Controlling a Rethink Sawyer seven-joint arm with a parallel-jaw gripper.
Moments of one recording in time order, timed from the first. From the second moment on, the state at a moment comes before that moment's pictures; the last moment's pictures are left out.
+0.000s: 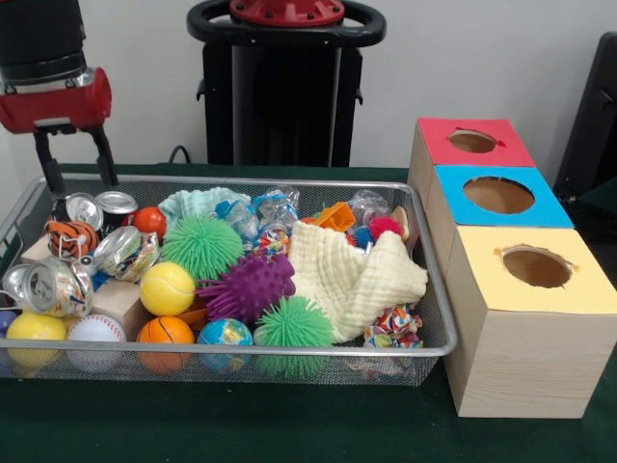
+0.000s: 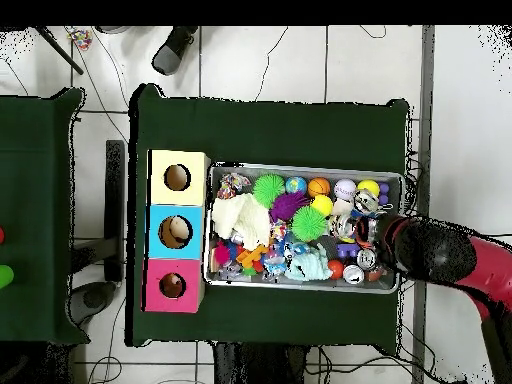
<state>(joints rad) -1.06 -0.71 0.59 1.72 -0.43 0.68 1.43</state>
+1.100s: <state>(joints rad) -0.96 -0.65 0.54 1.69 -0.43 0.68 1.43</state>
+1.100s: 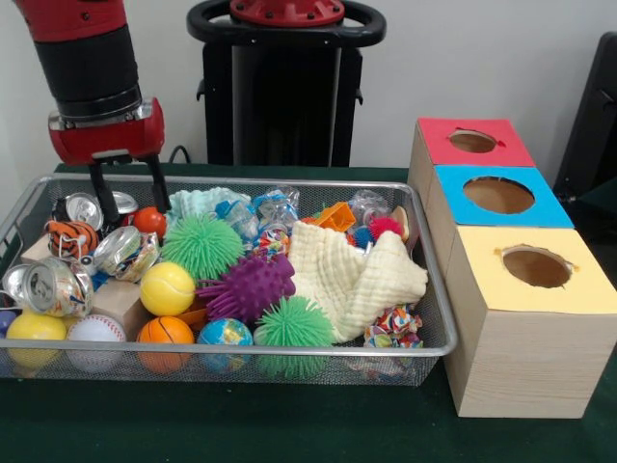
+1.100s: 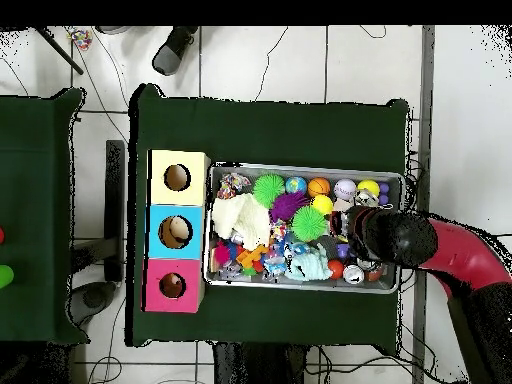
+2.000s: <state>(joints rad) -1.07 -0.87 0.54 1.98 -0.40 0.58 1.43</state>
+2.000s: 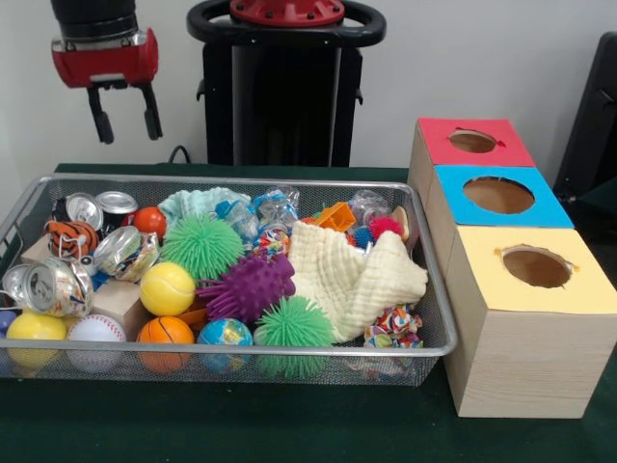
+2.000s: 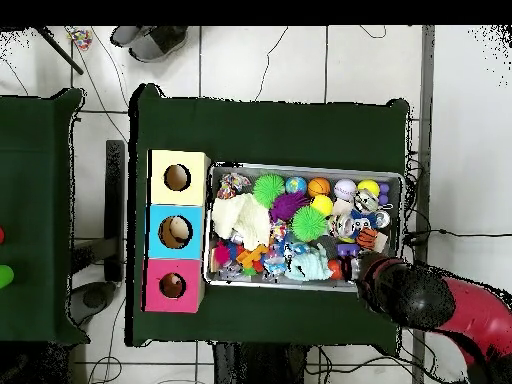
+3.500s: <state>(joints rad) -1.01 -0.77 0.42 1.69 -0.45 0.58 1.43</state>
